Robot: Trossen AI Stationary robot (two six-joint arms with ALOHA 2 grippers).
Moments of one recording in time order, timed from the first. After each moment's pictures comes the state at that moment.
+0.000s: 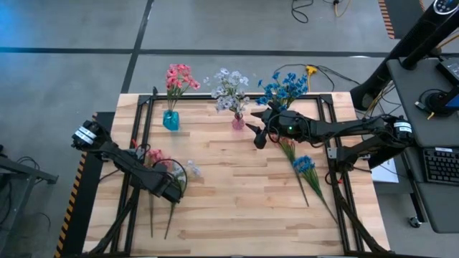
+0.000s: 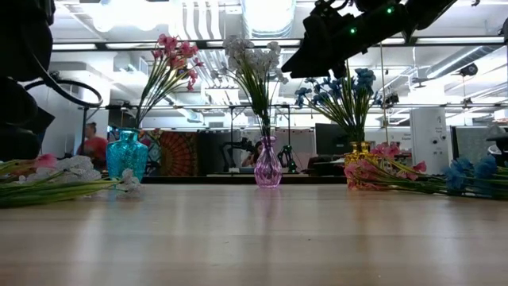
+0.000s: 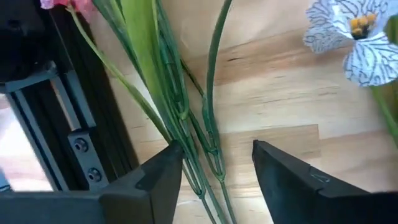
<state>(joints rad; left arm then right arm) -0.57 1.51 0.69 -1.04 0.13 -1.87 -0.17 1.32 0.80 0.24 0.29 -0.01</state>
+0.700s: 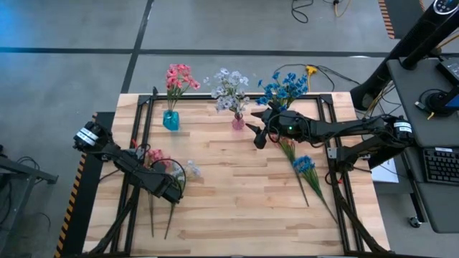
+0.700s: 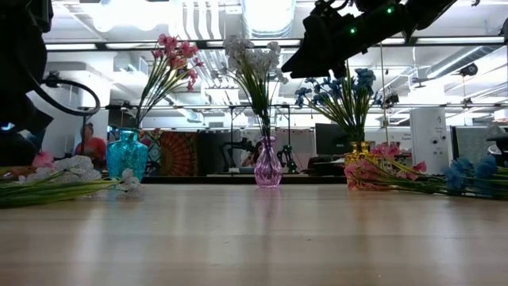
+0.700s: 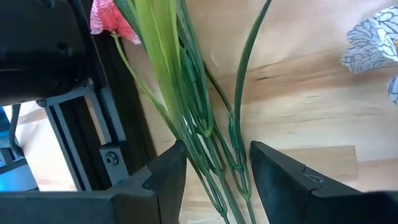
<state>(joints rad) -0.58 1.55 0.69 -1.09 0.10 -1.85 -0.17 1.32 0.80 0.23 0.29 0.00</state>
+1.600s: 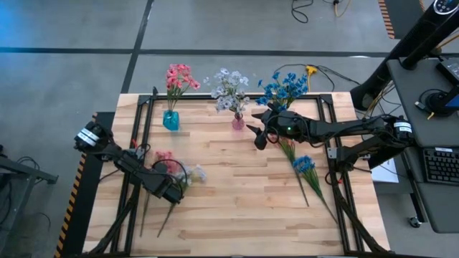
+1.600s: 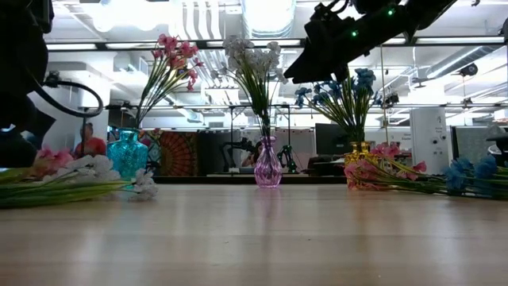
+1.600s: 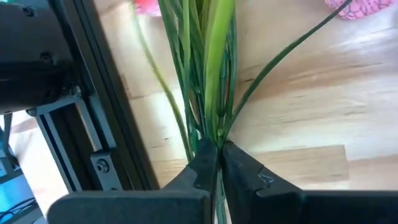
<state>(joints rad) -0.58 1.56 0.69 -1.08 0.08 -1.82 -0.17 1.32 0.80 0.18 0.29 0.01</state>
